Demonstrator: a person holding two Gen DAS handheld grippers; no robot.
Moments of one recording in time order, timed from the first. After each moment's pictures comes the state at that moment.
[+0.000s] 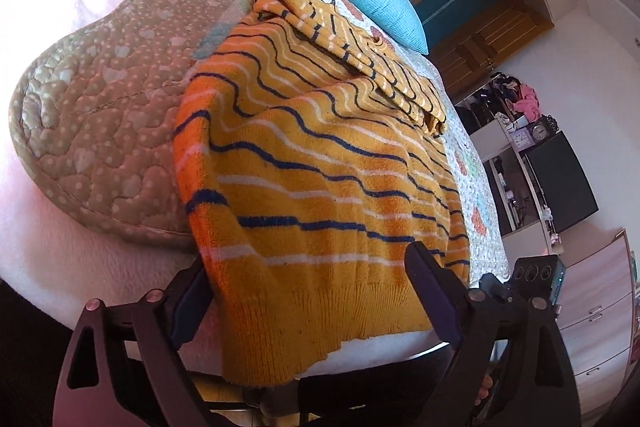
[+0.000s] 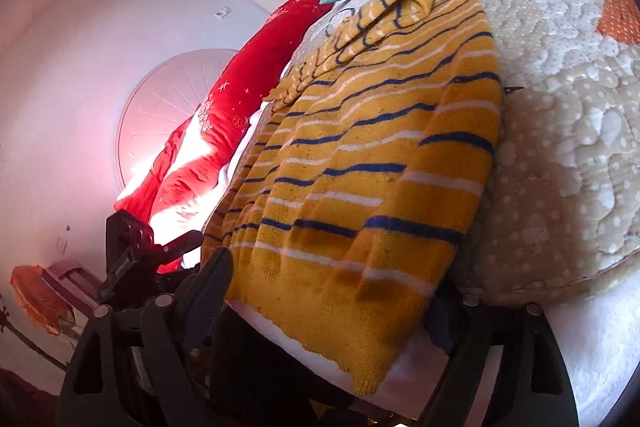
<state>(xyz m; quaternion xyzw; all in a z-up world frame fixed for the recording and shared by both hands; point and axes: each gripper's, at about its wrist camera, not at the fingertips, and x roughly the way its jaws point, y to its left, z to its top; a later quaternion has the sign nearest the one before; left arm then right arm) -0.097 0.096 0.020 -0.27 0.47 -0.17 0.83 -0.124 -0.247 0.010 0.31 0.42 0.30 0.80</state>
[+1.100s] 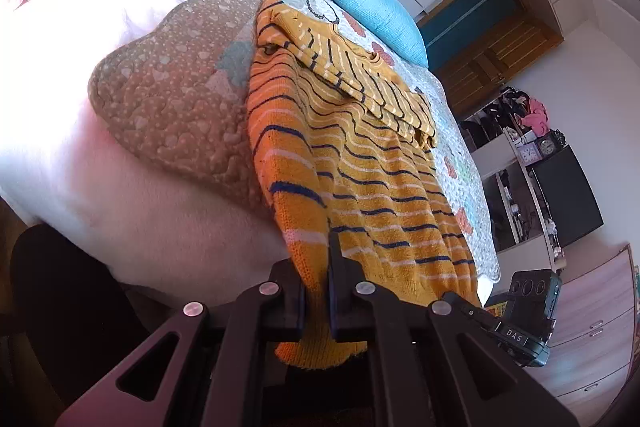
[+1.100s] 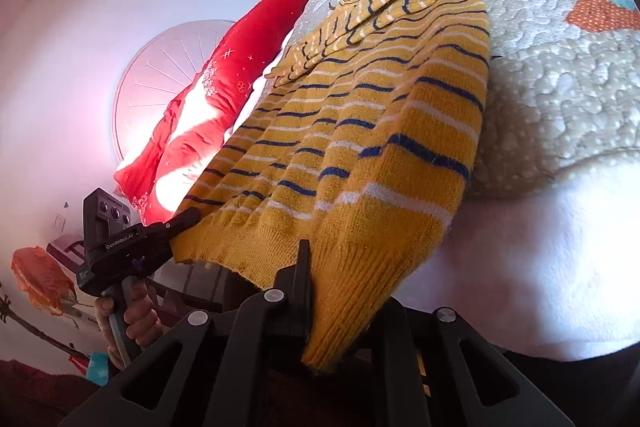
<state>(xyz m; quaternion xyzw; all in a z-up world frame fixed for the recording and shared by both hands) -0.159 0.095 0.068 -0.28 0.46 -0.13 0.83 -0.177 -0.255 0.034 0.29 0.47 0.29 0.78</state>
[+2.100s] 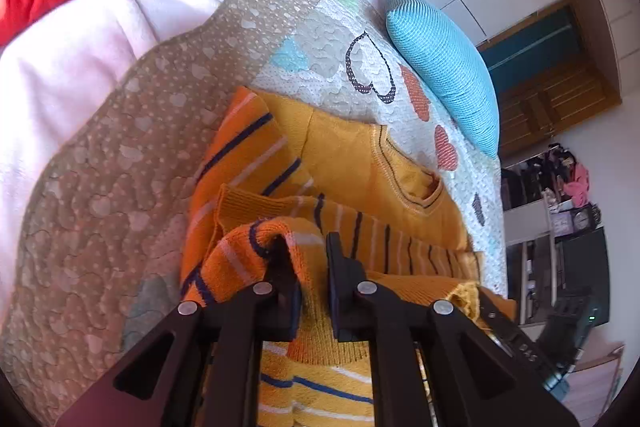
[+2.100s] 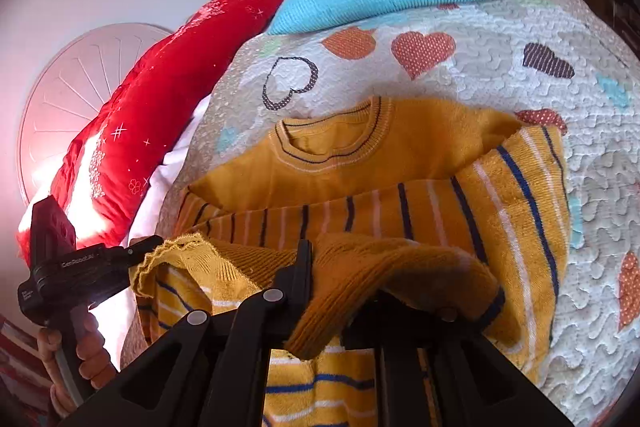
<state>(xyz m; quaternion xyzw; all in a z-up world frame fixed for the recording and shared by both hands) 0.168 0.111 0.058 -0.34 0.50 -0.06 0.79 0.182 -0.213 0.078 0.19 0.50 0.18 0.83</state>
